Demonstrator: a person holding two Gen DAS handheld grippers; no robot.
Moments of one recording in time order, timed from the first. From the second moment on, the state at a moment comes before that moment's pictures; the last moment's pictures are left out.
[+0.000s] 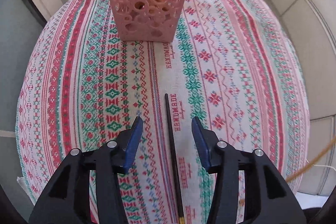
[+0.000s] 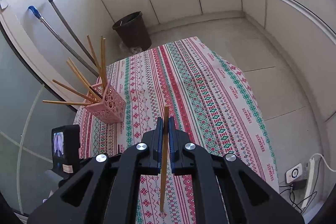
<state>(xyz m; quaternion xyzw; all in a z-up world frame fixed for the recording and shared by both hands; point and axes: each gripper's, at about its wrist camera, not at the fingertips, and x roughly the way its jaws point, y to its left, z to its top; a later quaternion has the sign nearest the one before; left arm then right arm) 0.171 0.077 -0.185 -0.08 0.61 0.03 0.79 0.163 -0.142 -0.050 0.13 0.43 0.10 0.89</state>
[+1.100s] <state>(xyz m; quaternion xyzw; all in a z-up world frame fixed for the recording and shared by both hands) 0.064 0.075 -0.012 -0.08 0.38 -0.15 0.91 0.209 -0.160 -0.100 0.16 0.54 0.05 0.83</state>
